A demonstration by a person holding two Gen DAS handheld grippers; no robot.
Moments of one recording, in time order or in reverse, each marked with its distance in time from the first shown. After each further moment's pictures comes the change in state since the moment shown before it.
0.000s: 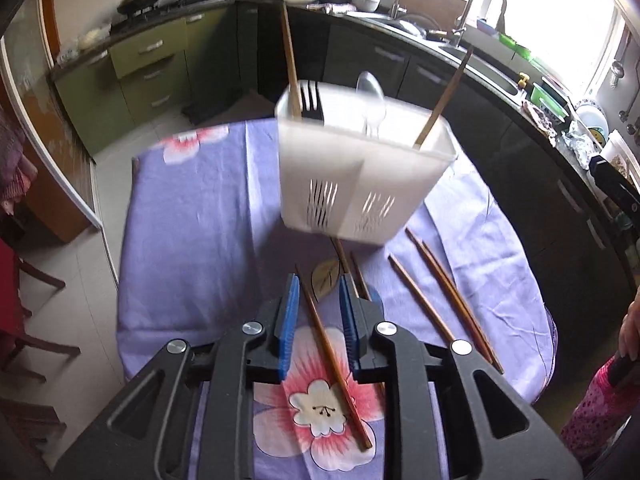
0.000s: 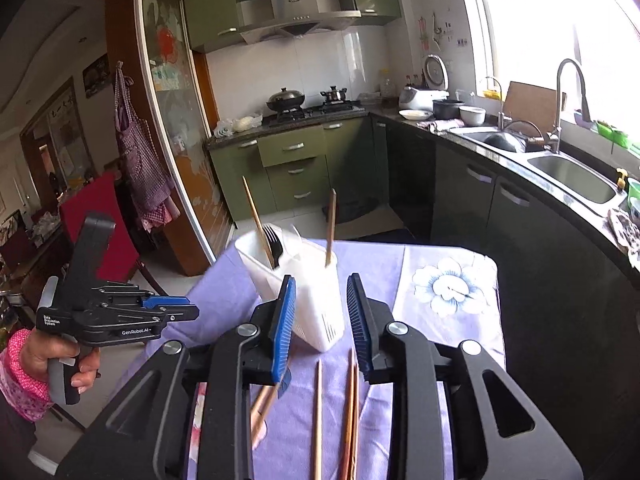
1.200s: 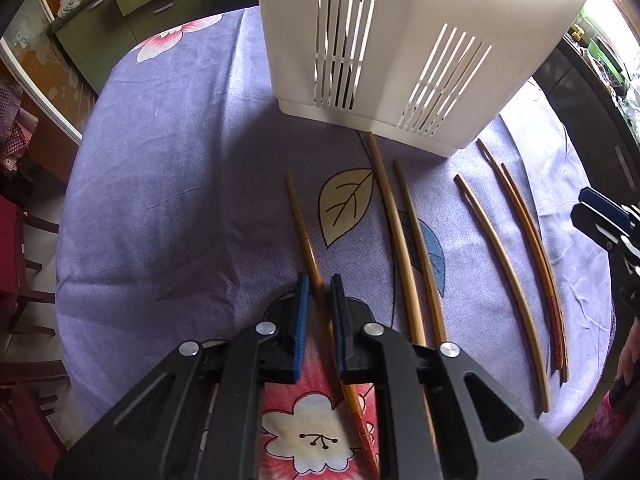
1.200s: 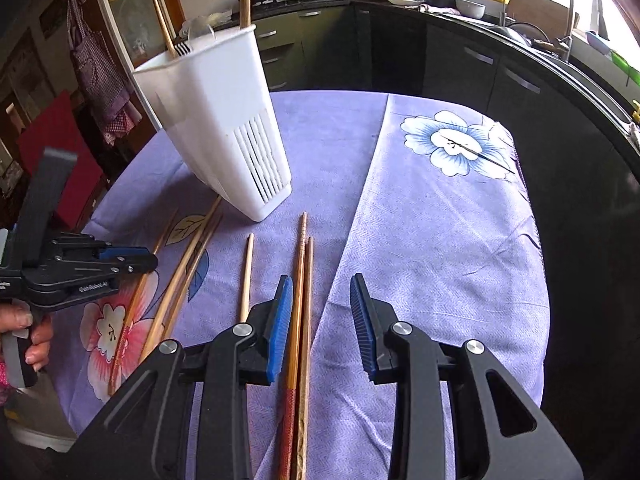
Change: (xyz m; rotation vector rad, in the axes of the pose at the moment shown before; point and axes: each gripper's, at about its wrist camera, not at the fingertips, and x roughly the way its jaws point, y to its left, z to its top) left arm 0.114 -0.009 -0.023 -0.035 0.225 0.107; right arm 0.137 -0.035 -0.083 -0.022 0.378 -0.062
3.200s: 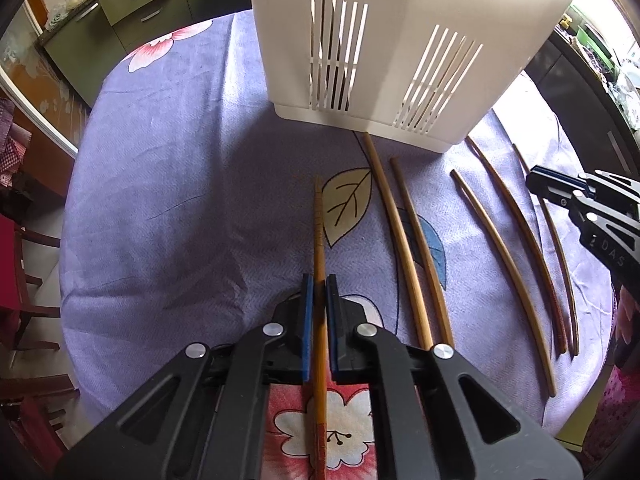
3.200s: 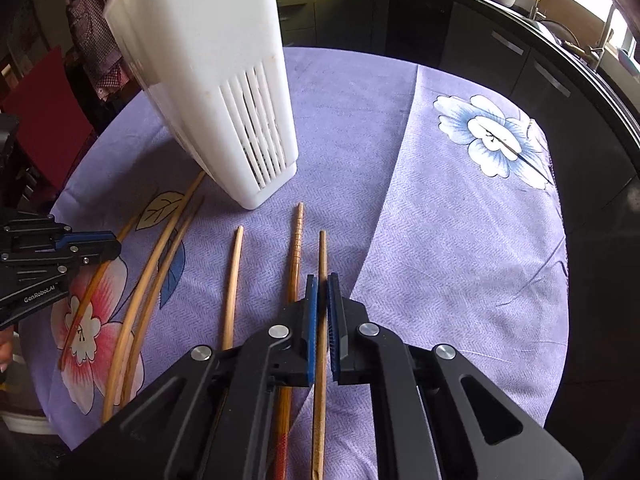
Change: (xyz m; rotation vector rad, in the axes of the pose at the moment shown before) left arm -0.005 0.005 0.000 0.046 -0.010 -0.014; right arm 0.033 0.011 0.024 -0.057 0.072 -0.022
